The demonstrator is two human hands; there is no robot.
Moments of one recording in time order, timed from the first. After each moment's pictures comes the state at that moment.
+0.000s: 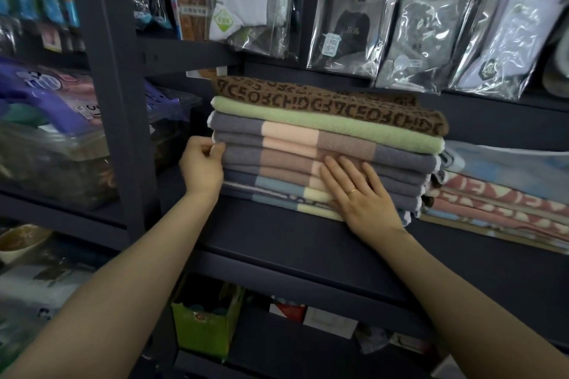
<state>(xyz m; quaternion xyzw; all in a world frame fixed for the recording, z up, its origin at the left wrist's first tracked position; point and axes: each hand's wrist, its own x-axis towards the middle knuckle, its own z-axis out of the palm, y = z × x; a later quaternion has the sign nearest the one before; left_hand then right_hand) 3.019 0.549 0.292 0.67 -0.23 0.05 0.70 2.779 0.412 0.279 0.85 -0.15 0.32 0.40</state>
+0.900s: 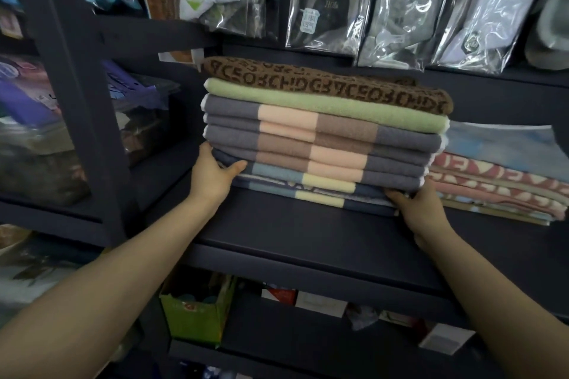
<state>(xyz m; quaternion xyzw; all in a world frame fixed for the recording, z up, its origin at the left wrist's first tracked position) 2.994 0.535 0.262 0.68 -0.34 -0.03 0.65 2.703 0.380 0.270 0.69 -0.40 0.46 -0.39</state>
